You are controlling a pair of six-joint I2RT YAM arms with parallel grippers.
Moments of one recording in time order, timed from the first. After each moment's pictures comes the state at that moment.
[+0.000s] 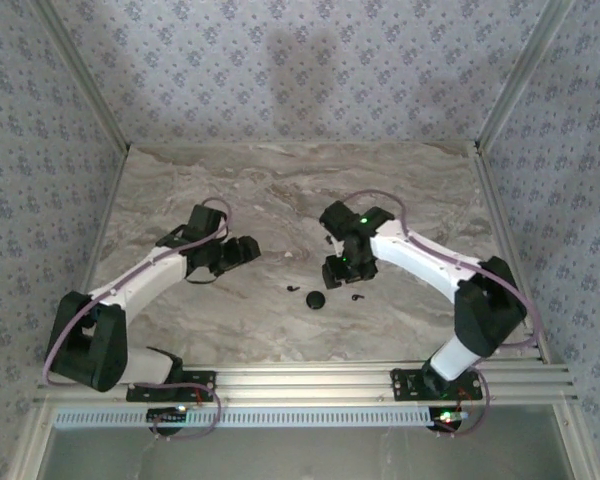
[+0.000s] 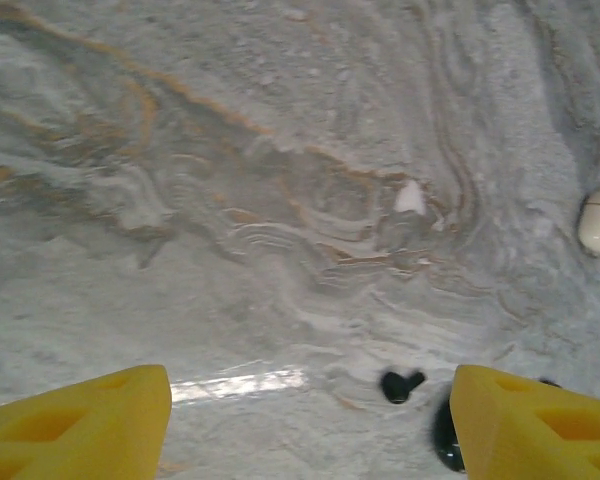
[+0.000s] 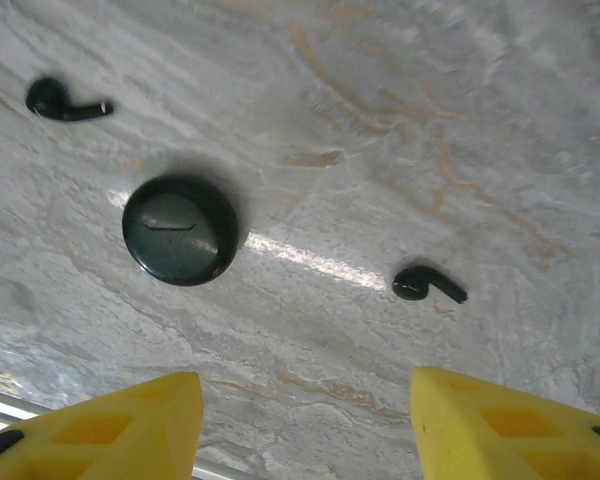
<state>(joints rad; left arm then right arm) -0.37 1.34 0.79 -0.45 0.30 -0.68 0.73 1.62 1.24 -1.08 -0.08 0.39</state>
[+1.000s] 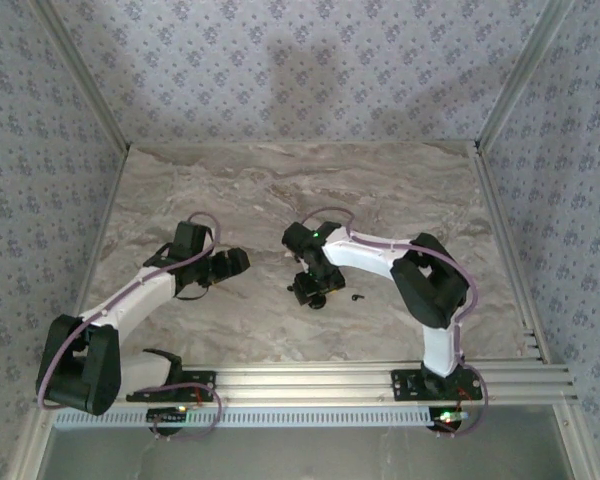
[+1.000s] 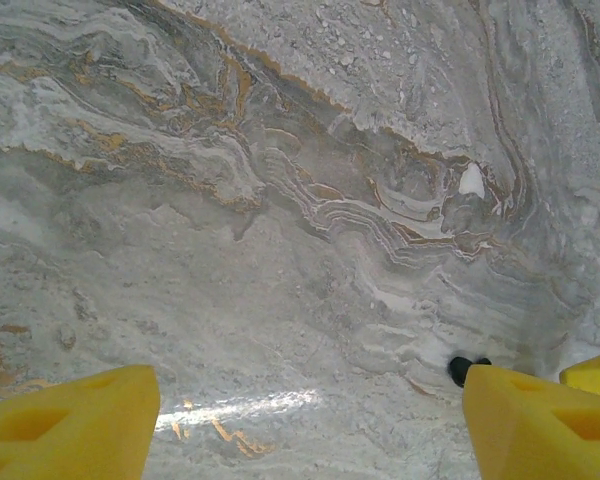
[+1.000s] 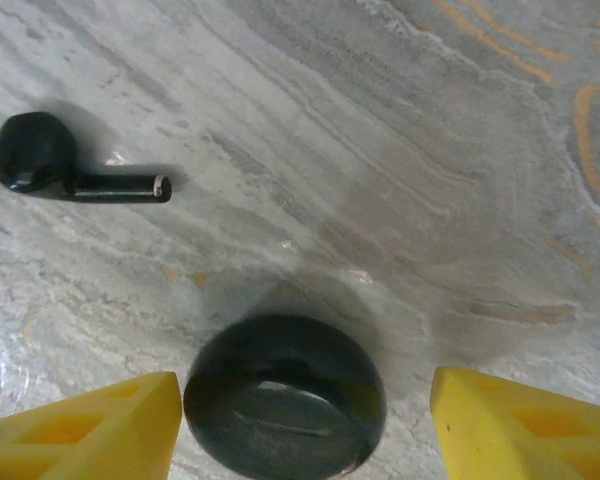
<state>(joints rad) -0.30 1.22 0.63 -0.36 0.30 -0.61 0.85 1.92 1.31 -0.94 -0.08 0.40</state>
